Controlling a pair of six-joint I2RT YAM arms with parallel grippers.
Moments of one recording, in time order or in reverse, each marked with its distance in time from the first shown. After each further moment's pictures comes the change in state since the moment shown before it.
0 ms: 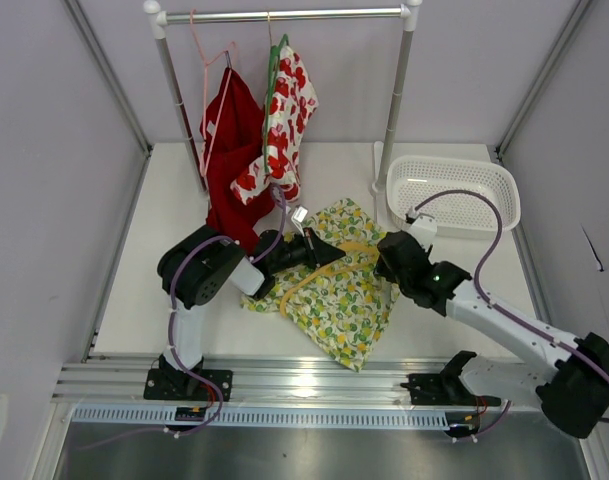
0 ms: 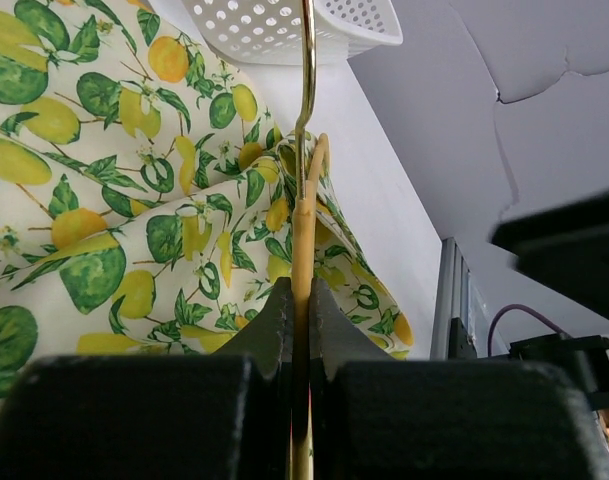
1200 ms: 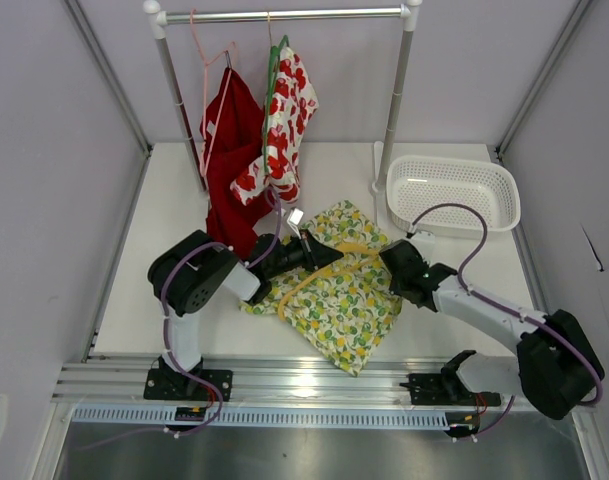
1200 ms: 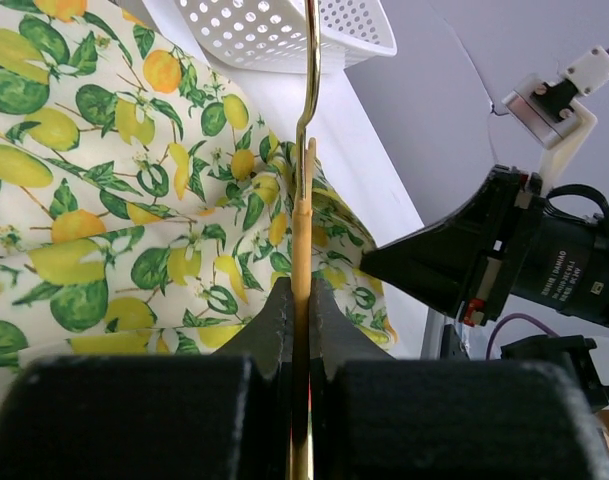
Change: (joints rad) left arm -0.021 -0.079 -0.067 -0.002 -0.064 -0.008; right arm -0.163 0.214 -0.127 0.077 -0.089 -0.103
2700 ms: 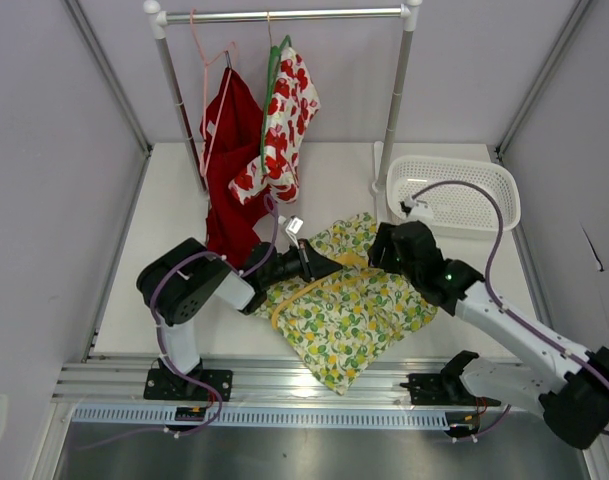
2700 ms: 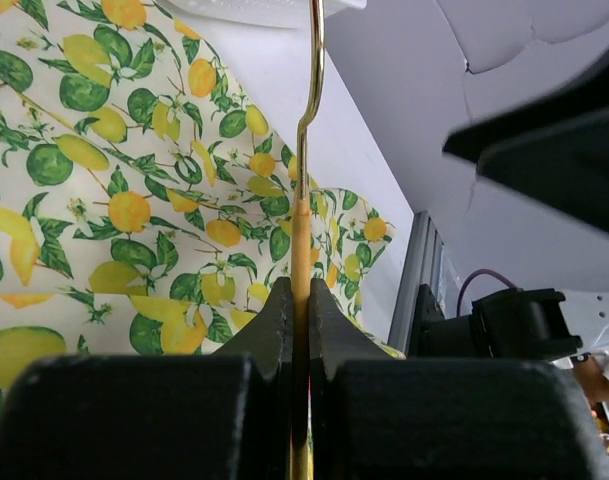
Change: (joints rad) left arm -0.037 -0.095 -0.097 -0.001 0.037 -0.010; right arm 0.066 -0.260 0.121 0.029 -0.130 -0.079
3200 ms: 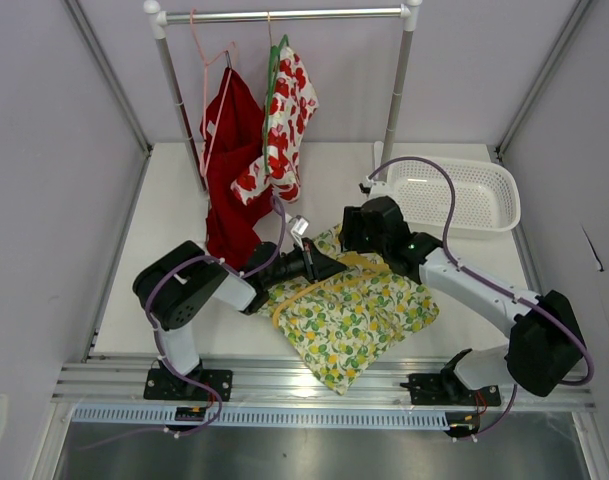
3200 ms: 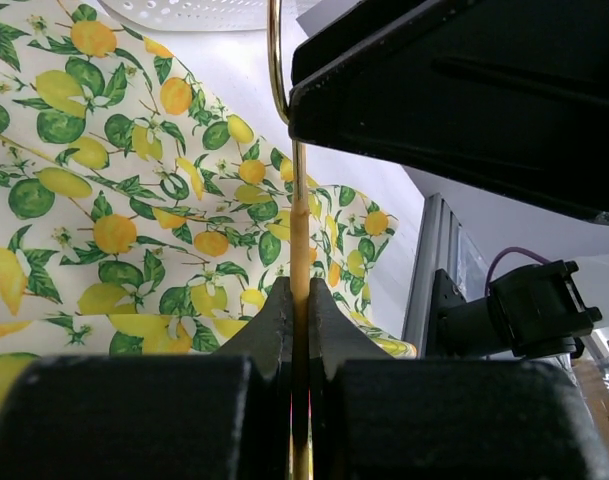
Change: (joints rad) left arm -0.033 -0.038 0.012 -0.019 0.006 0.115; right arm -0.006 0.366 0.203 0.200 -0.161 -0.179
